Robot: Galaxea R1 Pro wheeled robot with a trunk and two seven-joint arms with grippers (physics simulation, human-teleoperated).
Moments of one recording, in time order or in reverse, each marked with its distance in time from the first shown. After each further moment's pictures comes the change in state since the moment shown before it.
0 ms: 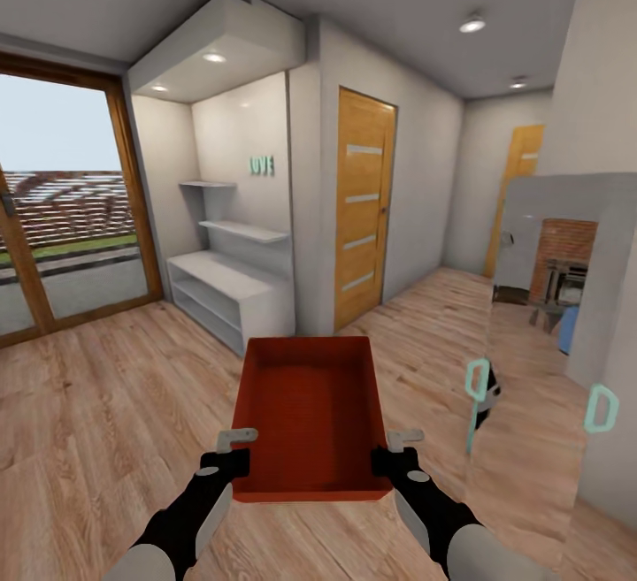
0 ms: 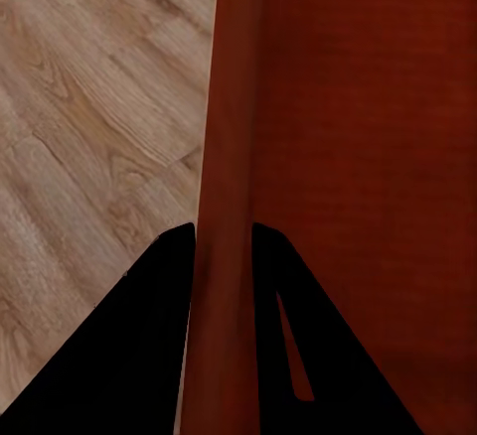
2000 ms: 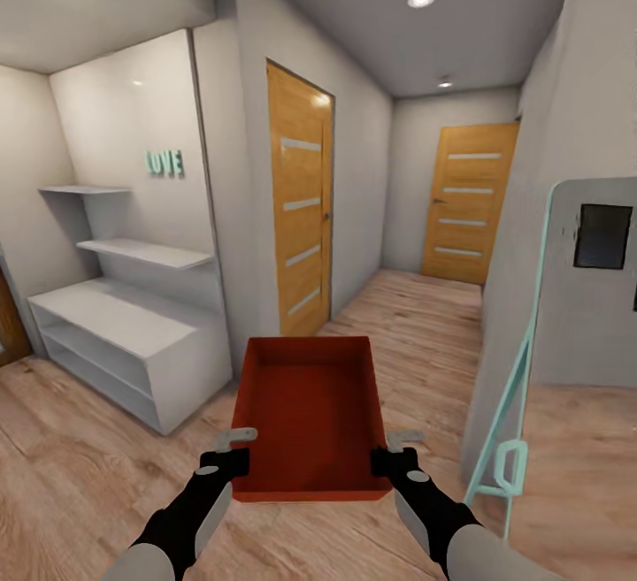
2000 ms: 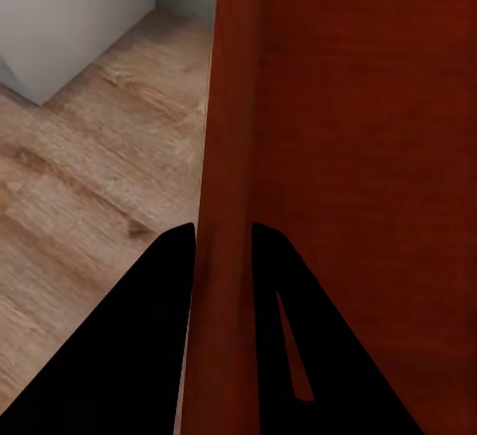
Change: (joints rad) left arm 0.000 0.003 -0.005 -0.006 0.001 0.008 0.000; right arm 0.000 0.002 -0.003 0.000 0.000 0.000 -0.001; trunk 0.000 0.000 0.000
